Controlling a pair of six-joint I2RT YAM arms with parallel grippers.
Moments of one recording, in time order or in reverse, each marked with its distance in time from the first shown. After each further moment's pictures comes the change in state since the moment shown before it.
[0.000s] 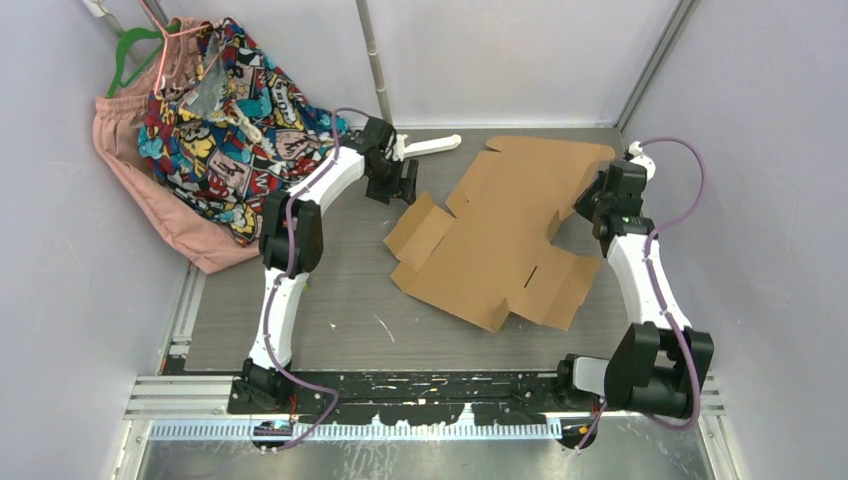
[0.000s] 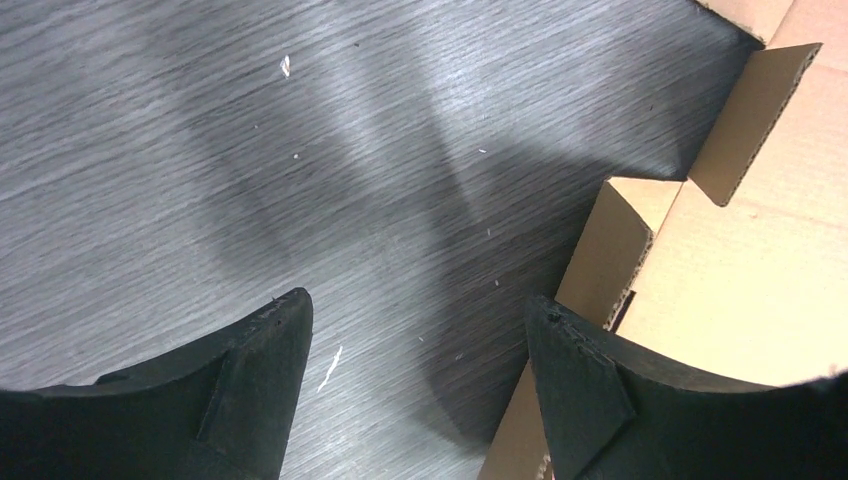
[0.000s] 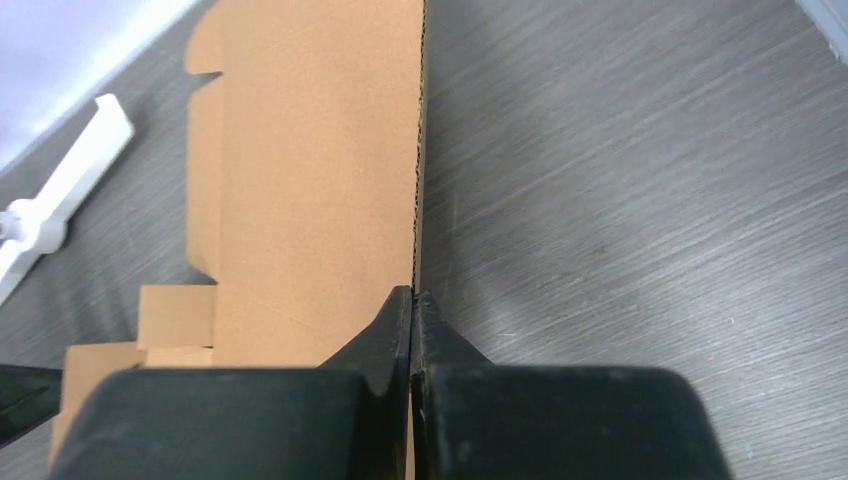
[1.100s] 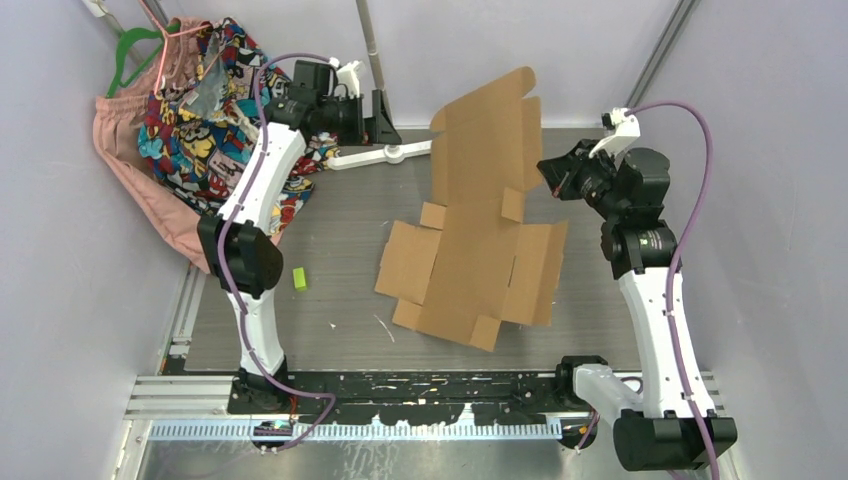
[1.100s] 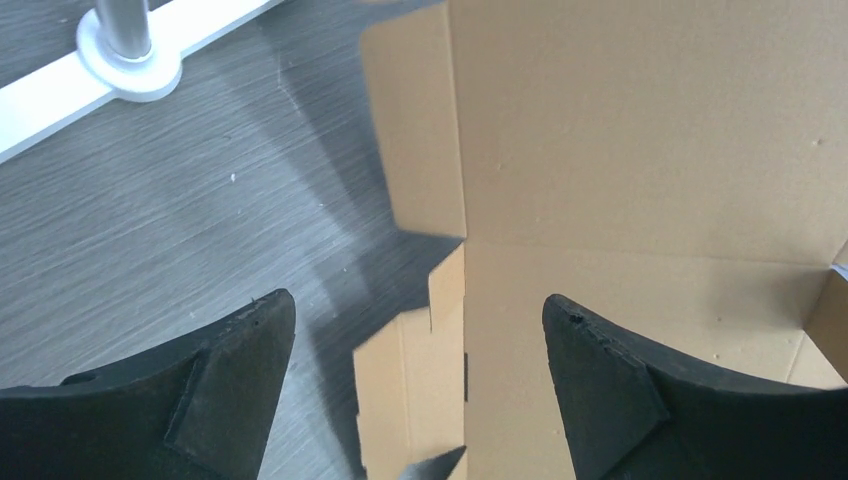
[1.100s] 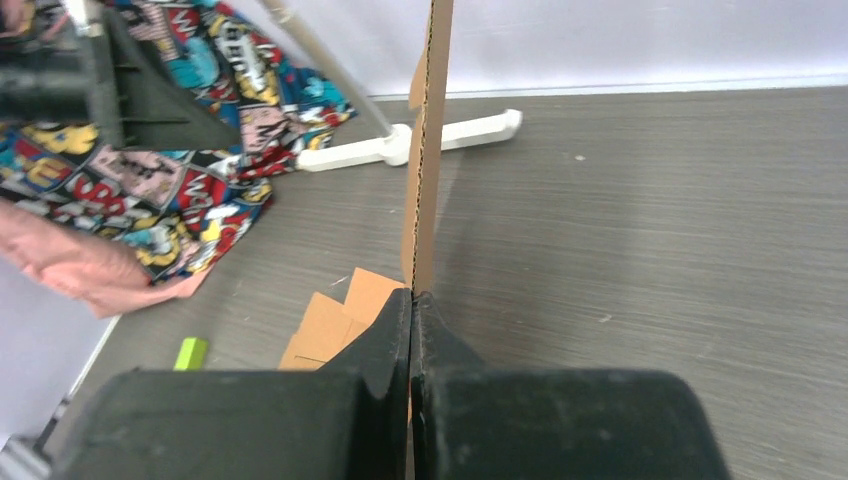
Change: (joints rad) left arm 0.140 -0.351 0.066 -0.004 0.278 -0.079; right arm 0.160 -0.289 0.190 -0.055 -0.418 -0.152
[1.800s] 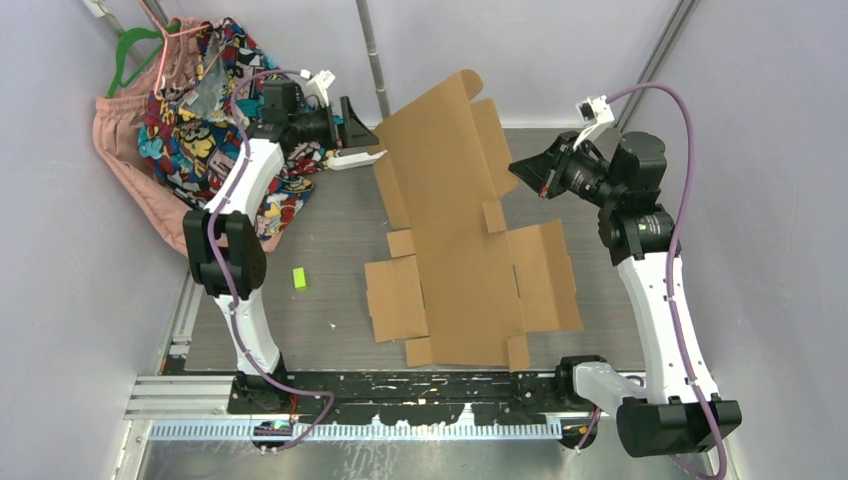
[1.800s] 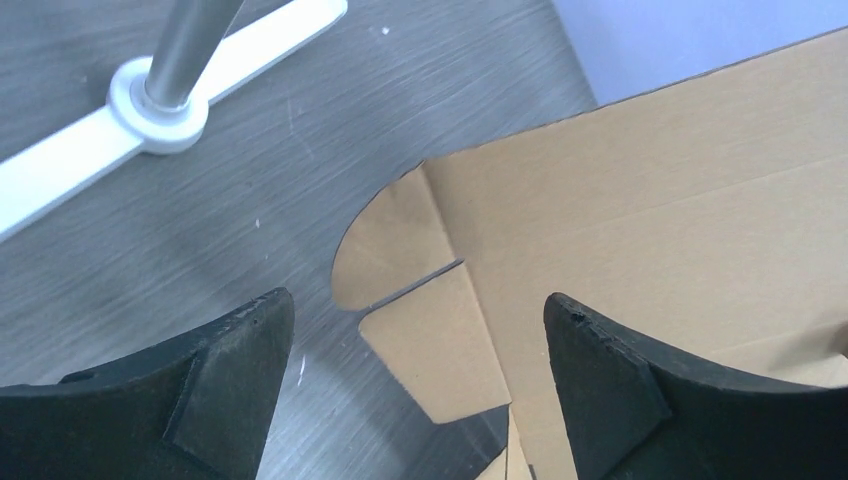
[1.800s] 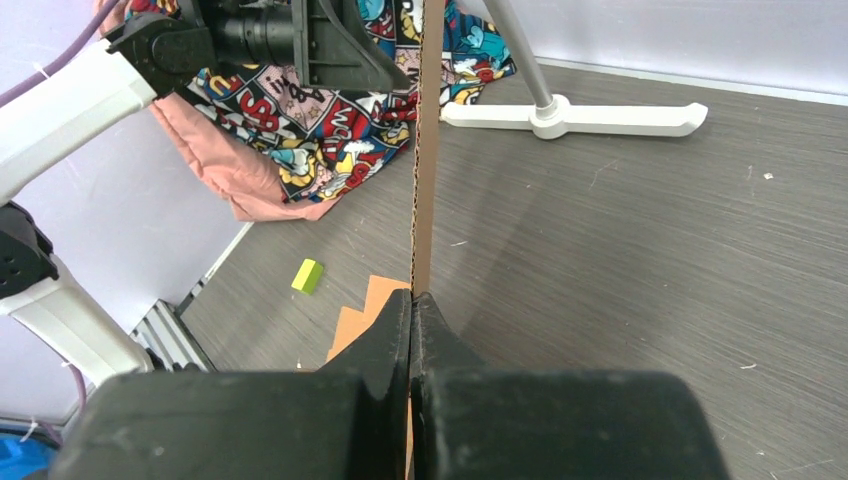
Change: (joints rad) left arm 0.142 -0.037 -0.336 0.410 0.250 -0.026; right arm 0.047 0.070 0.113 -0.029 -0.323 0.023
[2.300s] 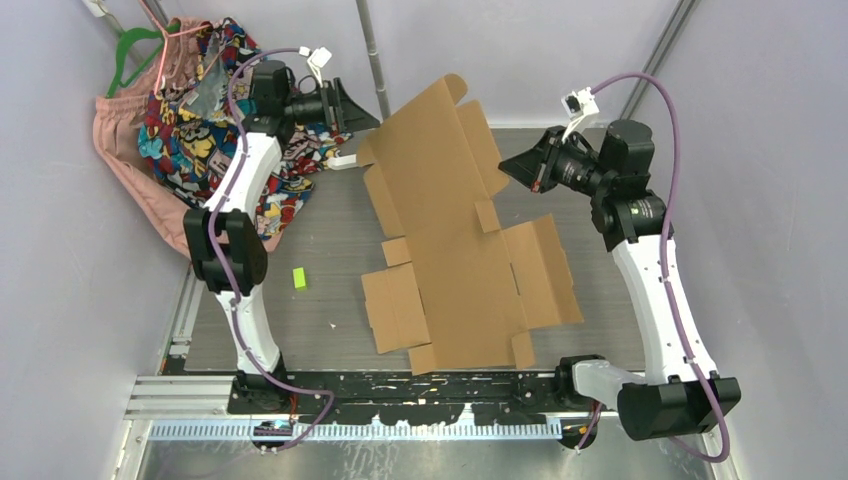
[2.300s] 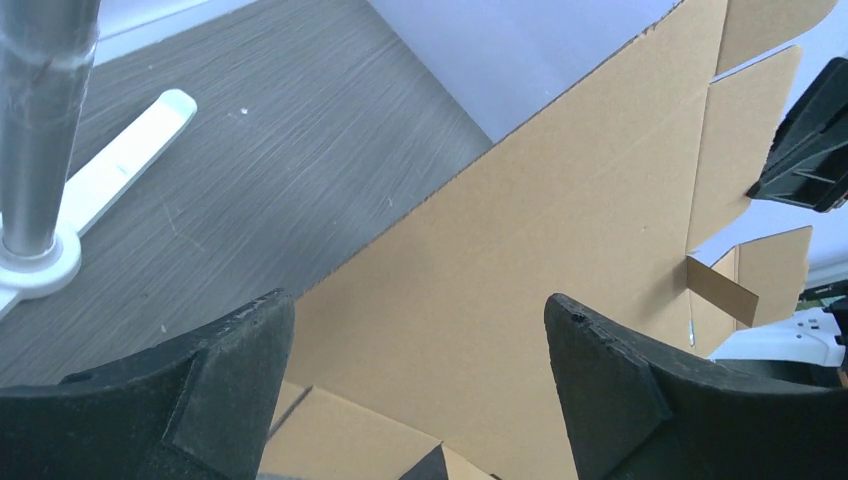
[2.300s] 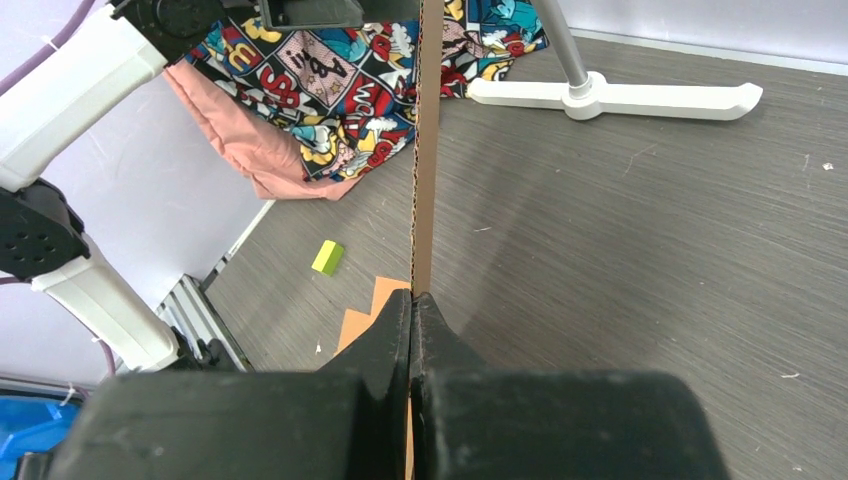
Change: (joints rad) left arm 0.031 0.020 0.080 0.221 0.303 -0.137; right arm 0.035 0.077 0.051 -0.031 -0.037 -0.002
